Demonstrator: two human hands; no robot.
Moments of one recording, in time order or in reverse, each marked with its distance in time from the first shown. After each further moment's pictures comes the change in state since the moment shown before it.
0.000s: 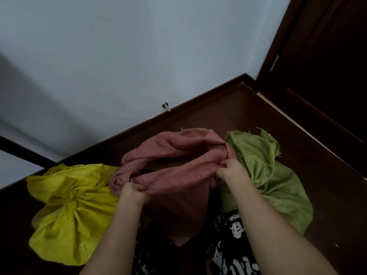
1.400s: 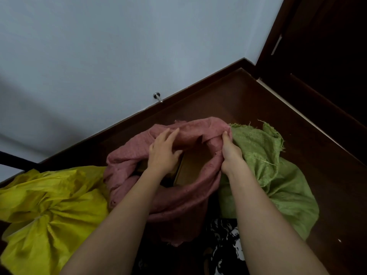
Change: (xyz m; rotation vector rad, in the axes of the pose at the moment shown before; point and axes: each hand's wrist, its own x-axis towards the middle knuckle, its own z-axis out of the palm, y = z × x) left_hand 0.043 -0.025 0.114 1.597 -0.275 1.550; right_hand 0.096 -0.022 0.014 0.462 0.166 0.088
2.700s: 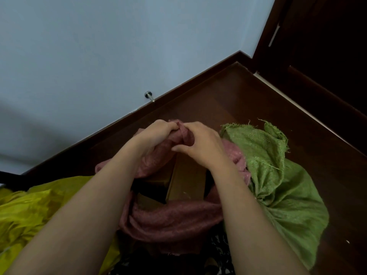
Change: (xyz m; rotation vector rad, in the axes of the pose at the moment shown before) left_hand 0.070 0.036 -0.043 -0.649 -0.407 -0.328; right_hand -0.013 -0.016 0.036 -1.155 -0.290 -1.077
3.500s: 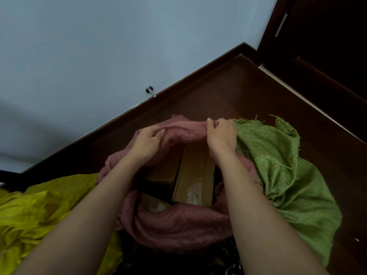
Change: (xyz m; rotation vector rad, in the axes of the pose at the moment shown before) left_hand 0.012 -0.063 -0.011 0.185 0.219 0.265; right_hand 0.025 0.034 0.021 0.078 0.272 0.588
